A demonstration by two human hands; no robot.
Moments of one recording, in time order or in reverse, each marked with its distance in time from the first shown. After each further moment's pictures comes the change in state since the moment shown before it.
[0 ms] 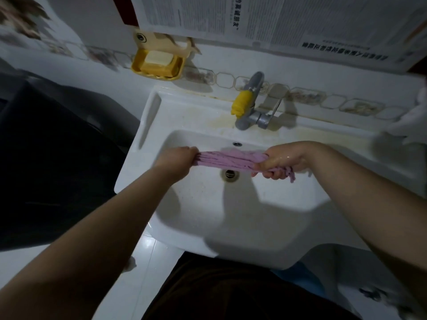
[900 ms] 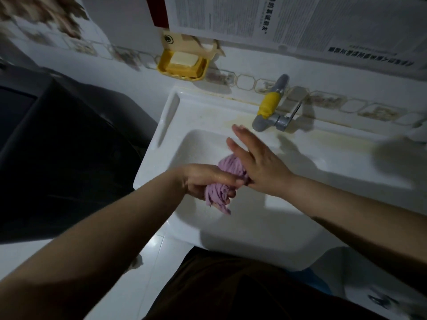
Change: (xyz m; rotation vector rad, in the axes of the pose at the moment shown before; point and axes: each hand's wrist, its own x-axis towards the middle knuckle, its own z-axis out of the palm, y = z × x) left_hand -0.038 0.014 -0.021 -1.619 -1.044 0.091; right_hand 0.034 -0.031 0.096 -1.107 0.984 -1.001
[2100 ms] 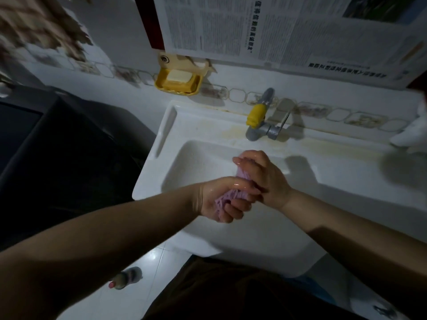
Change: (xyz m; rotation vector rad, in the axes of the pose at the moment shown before) left_hand 0.019 0.006 0.050 -0.185 -0.212 -0.083; right_hand -0.020 -0.011 -0.019 0.191 0.307 0.075
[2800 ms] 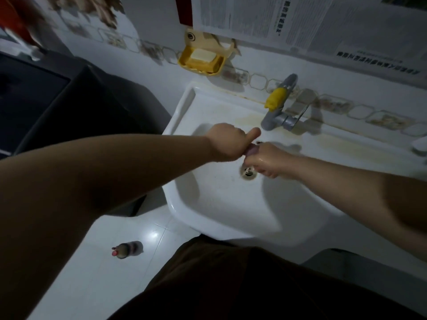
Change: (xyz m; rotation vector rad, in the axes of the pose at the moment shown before) left_hand -0.013 0.036 -0.007 2.205 1.208 0.139; right_hand 0.043 -0.007 -0.011 0.593 -0.738 1.063
